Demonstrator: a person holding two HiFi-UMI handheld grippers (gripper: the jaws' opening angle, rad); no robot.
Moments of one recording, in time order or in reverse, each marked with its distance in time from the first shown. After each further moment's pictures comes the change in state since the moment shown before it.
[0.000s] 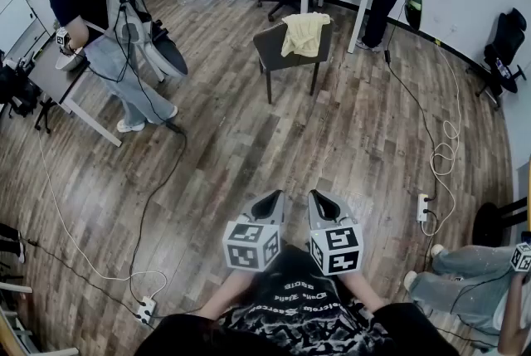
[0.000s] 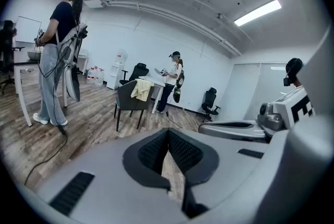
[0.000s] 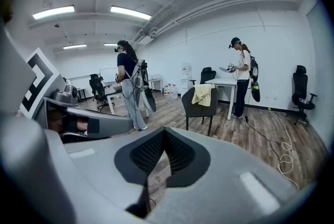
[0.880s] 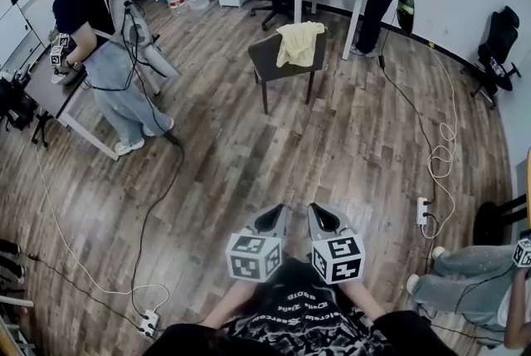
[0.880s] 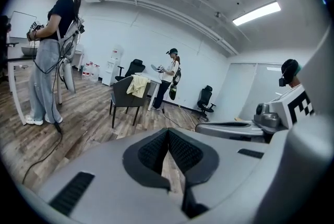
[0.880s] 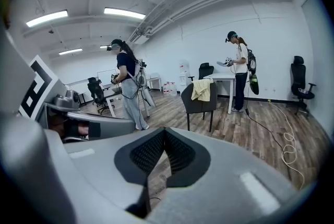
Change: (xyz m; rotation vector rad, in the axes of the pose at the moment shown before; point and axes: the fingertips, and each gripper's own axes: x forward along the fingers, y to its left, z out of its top) left arm 0.010 0.001 -0.010 -0.004 0.037 -0.047; right arm 0.008 -0.001 -0.011 0.070 0.022 0.008
